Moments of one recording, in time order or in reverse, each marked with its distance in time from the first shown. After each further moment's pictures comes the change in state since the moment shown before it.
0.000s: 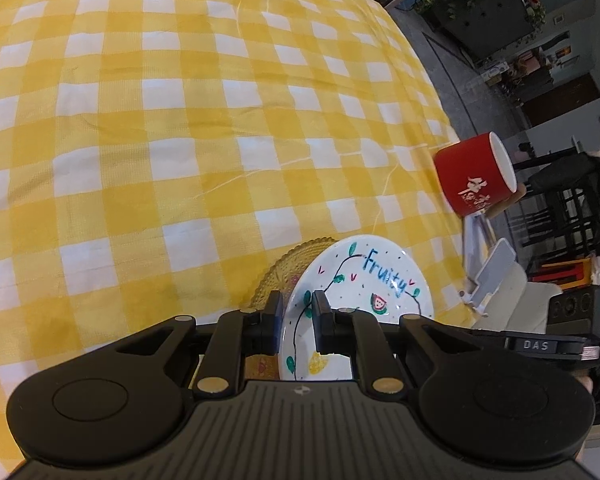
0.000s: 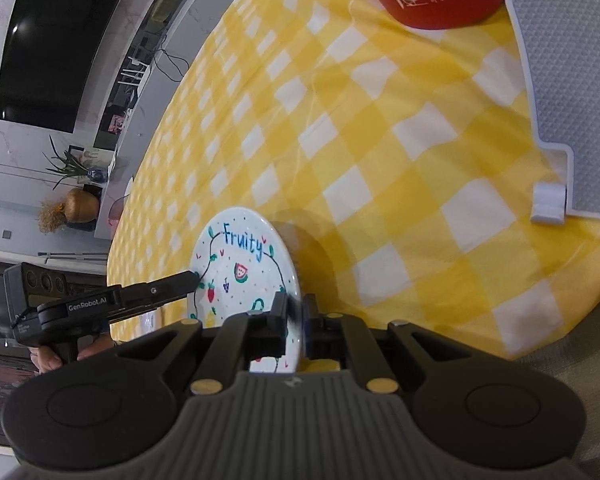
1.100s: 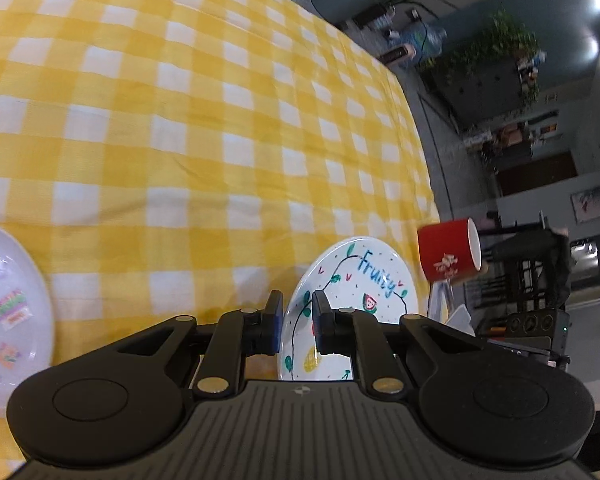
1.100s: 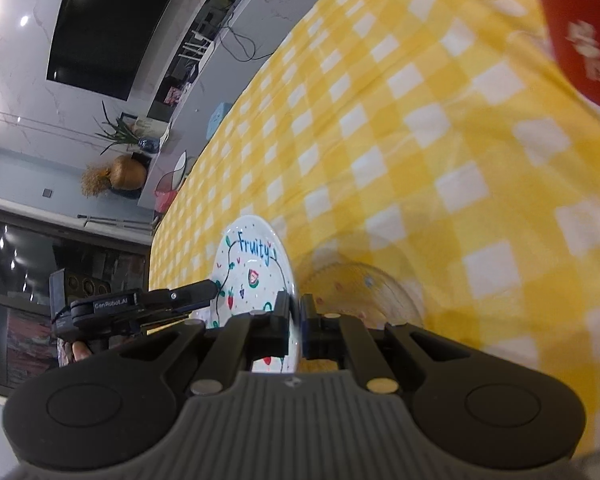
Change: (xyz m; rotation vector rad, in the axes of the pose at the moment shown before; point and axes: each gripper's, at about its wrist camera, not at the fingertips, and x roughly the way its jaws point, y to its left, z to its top) left arm -0.050 0.059 0.017 -0.183 -0.094 -0.149; right arm 0.020 0.056 0.031 -0.129 0.040 0.140
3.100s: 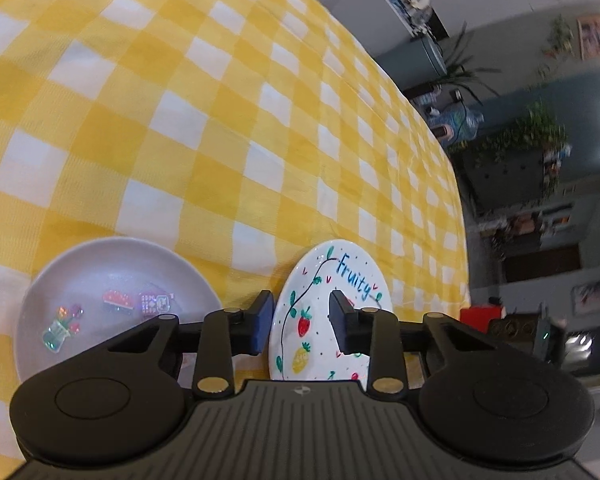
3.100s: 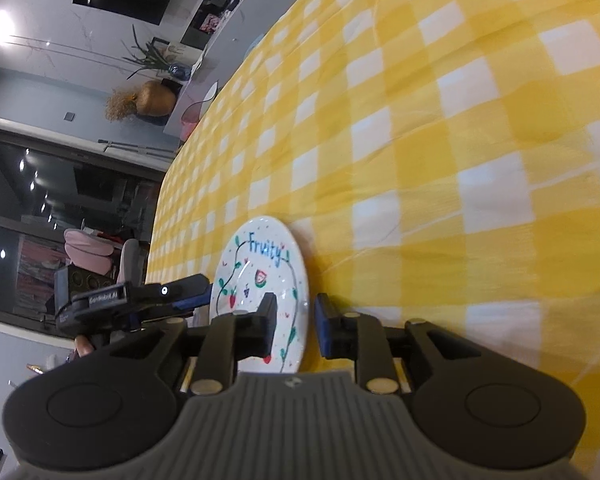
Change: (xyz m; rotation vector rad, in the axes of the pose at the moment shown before) left arm -0.045 0.116 -0.003 -0.221 -0.178 -0.017; right arm 0.133 0.007 0.044 -0.152 0.211 0.088
